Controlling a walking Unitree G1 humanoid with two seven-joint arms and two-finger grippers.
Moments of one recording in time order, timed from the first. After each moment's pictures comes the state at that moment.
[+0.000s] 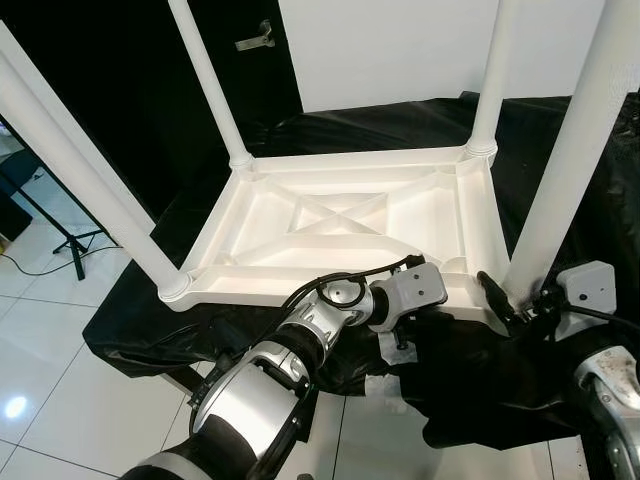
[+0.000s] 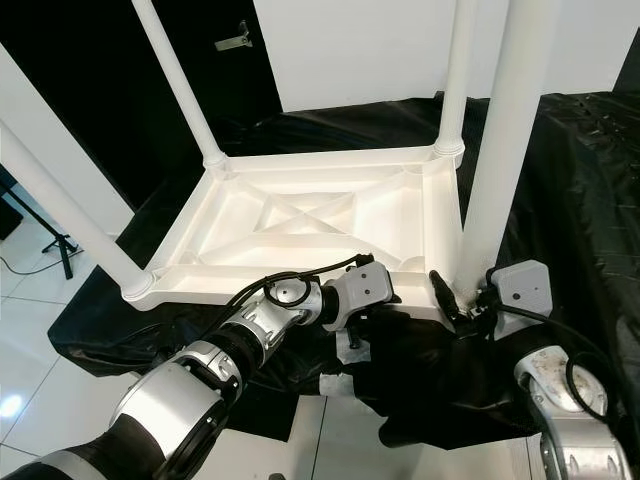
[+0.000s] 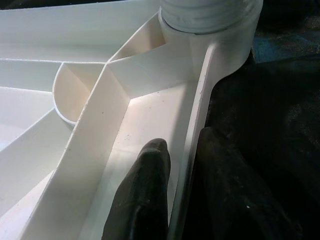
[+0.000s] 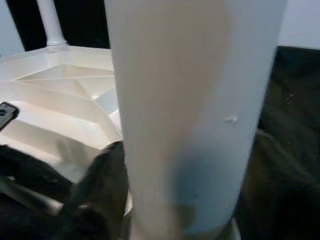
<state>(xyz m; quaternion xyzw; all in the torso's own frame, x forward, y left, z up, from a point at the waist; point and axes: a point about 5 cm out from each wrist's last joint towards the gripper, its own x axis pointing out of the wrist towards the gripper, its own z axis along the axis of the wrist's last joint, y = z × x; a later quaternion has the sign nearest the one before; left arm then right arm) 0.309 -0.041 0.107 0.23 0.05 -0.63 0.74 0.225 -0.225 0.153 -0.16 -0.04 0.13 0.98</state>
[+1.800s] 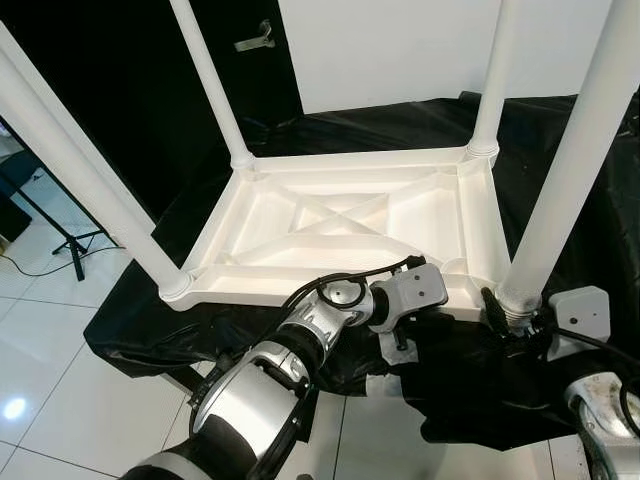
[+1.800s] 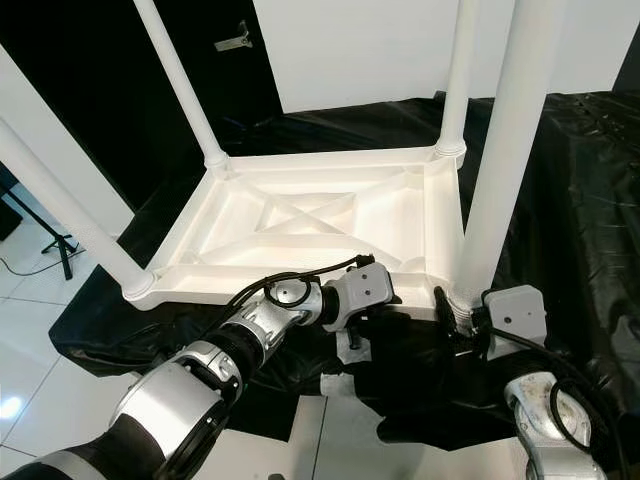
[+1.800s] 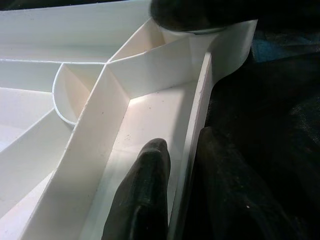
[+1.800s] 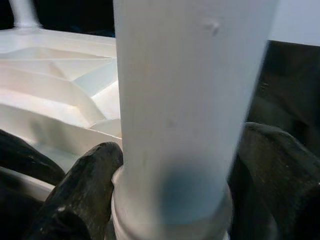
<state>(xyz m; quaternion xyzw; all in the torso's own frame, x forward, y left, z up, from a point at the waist) 0.308 -0.042 0.107 0.23 0.05 -0.64 0.73 0.219 -0.225 0.139 -0.18 -0.04 0.08 0.98</state>
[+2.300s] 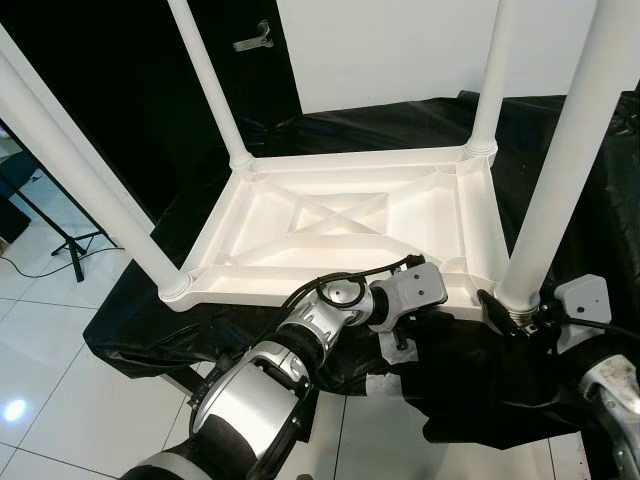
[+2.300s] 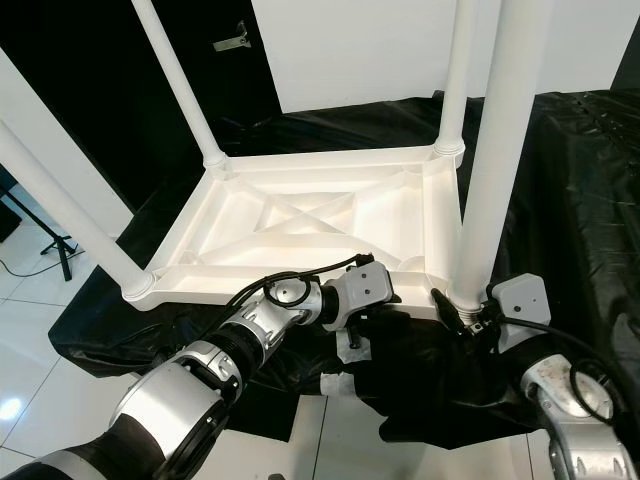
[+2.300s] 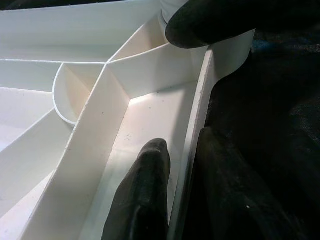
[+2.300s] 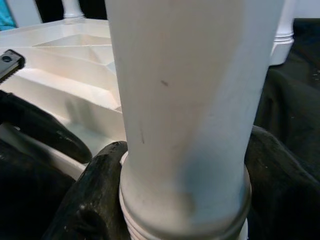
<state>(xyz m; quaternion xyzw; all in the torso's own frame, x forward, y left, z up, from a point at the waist) 0.309 -0.041 0.107 0.23 0.05 -0.63 0.74 0.226 -0.239 0.134 -0.17 -0.01 0.17 0.97</state>
